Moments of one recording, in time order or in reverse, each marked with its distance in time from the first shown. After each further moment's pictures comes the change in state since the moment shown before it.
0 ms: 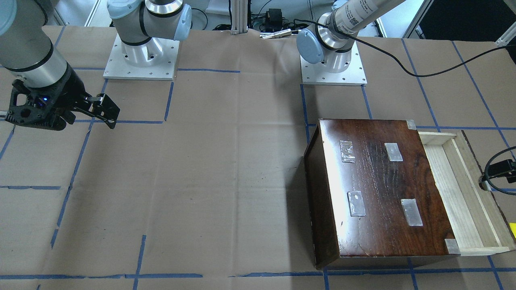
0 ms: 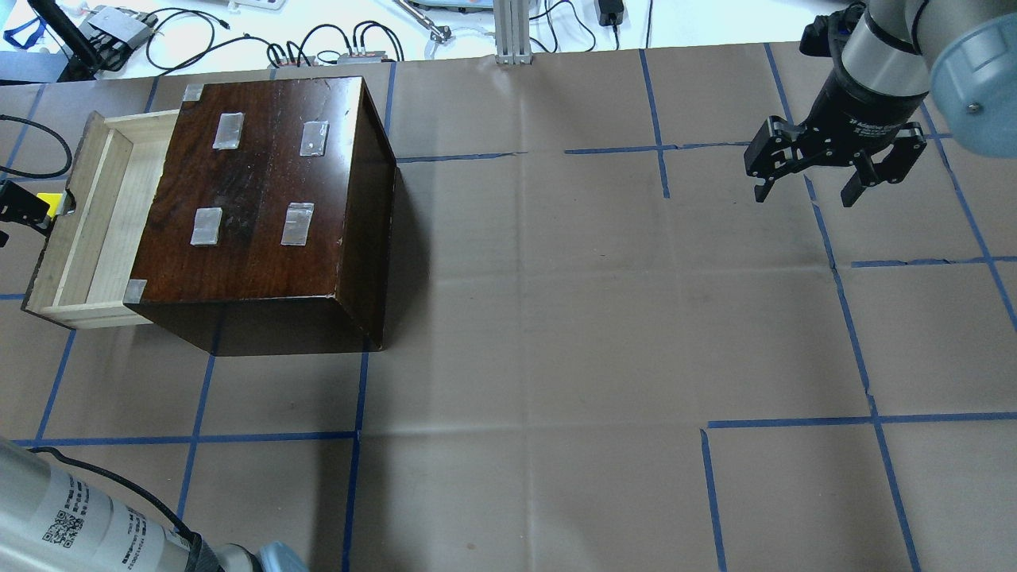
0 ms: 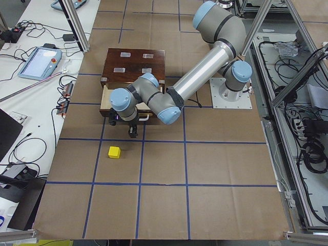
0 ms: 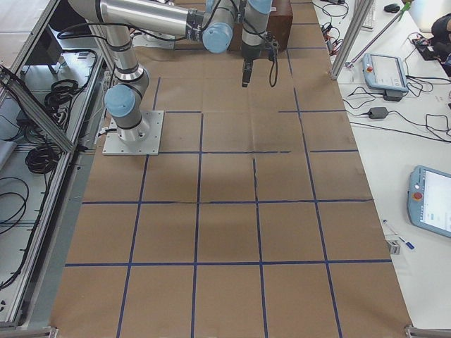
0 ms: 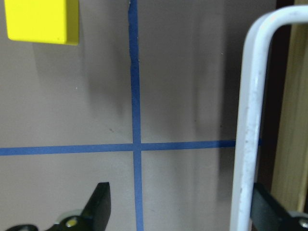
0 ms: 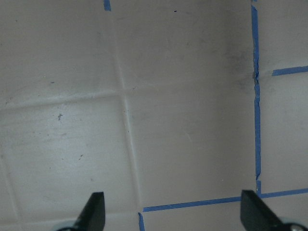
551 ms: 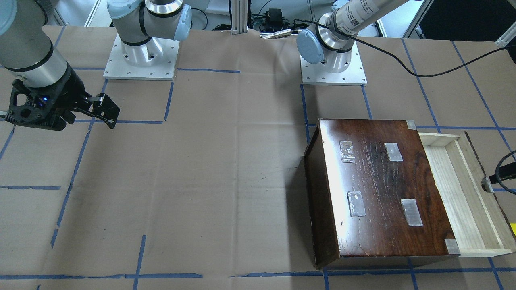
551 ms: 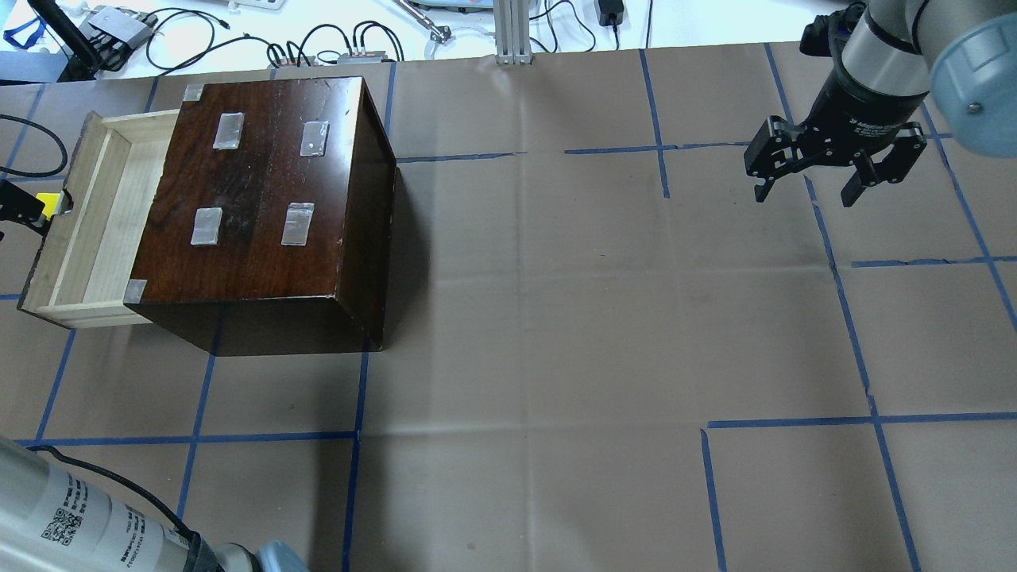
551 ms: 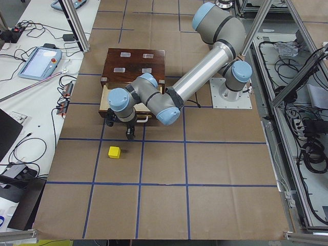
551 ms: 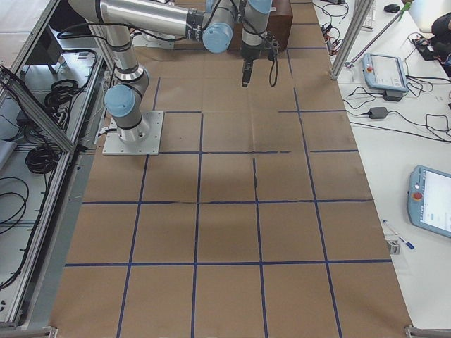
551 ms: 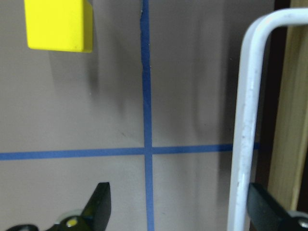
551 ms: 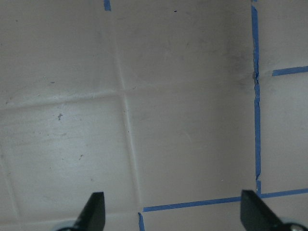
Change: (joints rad) left arm 0.004 -0.014 0.066 -0.001 -0.002 0.010; right arm 0.000 0.000 0.000 0.000 0.000 -0.001
